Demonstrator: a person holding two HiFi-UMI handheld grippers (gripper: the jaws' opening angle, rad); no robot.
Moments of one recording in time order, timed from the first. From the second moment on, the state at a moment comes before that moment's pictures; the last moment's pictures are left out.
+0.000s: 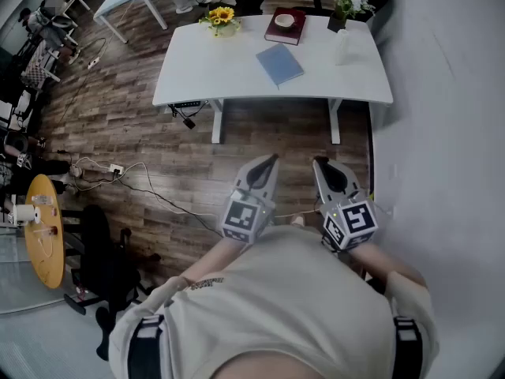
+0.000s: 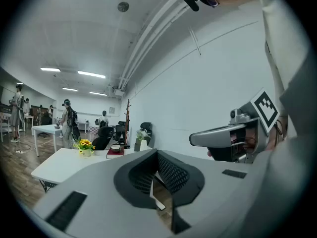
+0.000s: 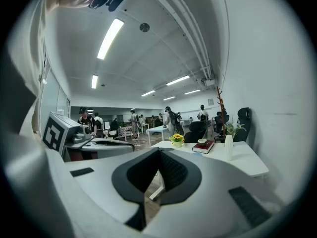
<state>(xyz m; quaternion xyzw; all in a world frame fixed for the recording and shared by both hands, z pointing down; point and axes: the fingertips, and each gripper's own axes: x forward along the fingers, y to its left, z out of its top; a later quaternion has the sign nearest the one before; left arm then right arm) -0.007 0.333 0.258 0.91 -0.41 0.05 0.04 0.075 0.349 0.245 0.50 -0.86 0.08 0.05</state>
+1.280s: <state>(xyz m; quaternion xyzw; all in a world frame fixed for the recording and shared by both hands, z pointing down) 0.042 0.325 0.260 0.90 -0.43 0.05 0.05 0.115 0.332 0.252 0.48 -0.87 0.10 0.05</state>
